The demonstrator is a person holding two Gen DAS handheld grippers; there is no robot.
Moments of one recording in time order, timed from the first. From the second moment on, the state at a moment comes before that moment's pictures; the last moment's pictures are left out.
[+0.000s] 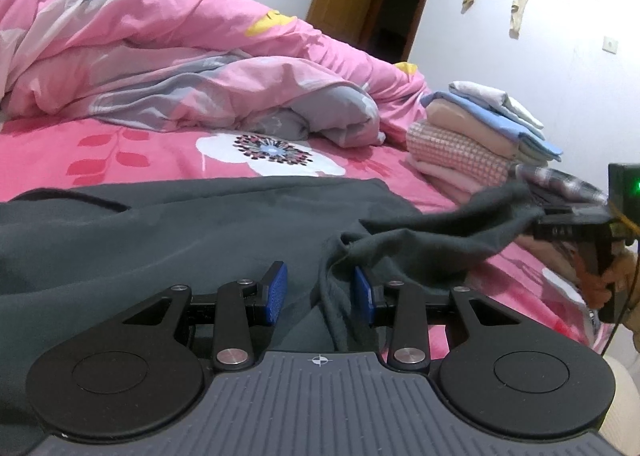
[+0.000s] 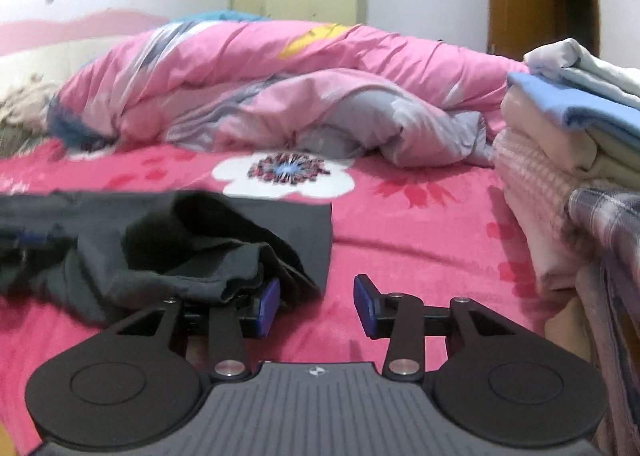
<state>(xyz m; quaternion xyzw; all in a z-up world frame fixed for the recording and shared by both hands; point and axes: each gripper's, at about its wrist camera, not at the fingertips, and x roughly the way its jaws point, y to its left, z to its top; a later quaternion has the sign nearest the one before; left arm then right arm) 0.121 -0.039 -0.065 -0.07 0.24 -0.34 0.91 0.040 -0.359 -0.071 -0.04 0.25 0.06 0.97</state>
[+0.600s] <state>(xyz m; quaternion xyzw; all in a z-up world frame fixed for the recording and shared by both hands) 0.139 -0.016 -0.083 -0.19 0.28 -0.37 0.86 0.128 -0.376 -0.075 0.10 0.28 0.15 0.94</state>
